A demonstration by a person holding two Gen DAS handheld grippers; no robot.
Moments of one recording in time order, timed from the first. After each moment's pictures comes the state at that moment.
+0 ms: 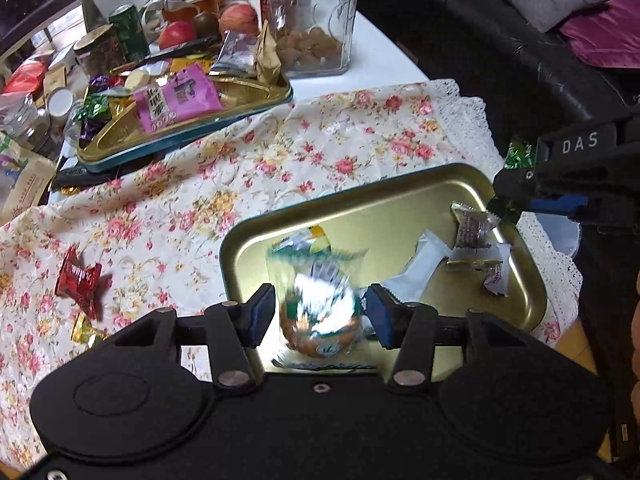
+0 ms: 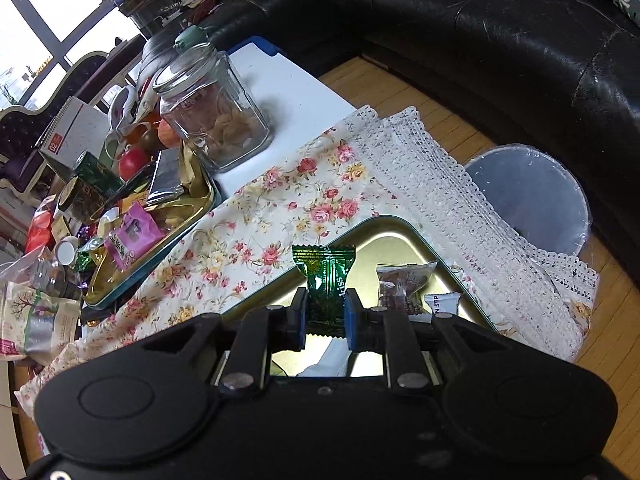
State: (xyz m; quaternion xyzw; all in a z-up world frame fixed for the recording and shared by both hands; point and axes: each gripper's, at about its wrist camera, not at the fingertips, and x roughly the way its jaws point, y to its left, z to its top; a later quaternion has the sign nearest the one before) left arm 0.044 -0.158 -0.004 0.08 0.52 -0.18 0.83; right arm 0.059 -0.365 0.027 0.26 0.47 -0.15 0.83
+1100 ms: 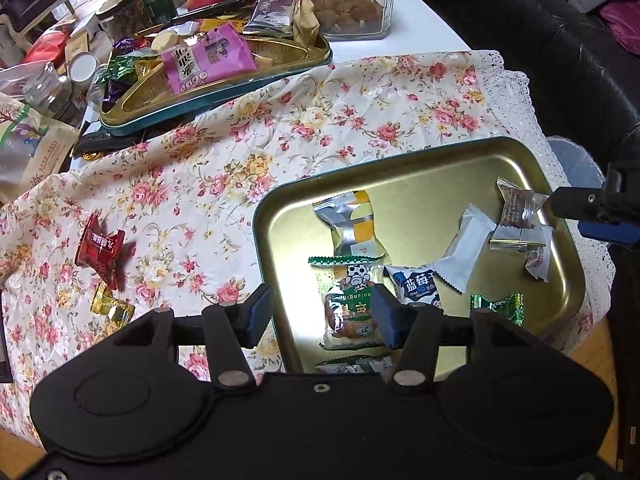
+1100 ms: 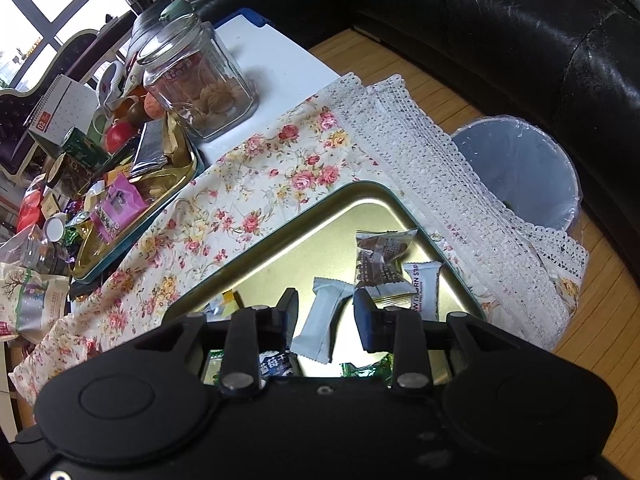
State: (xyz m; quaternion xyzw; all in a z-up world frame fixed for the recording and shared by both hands) left arm 0.055 -0.150 -0.023 0.09 0.57 -0.12 0.81; right arm 0.049 -0.368 0.017 0.25 0.51 -0.15 0.81
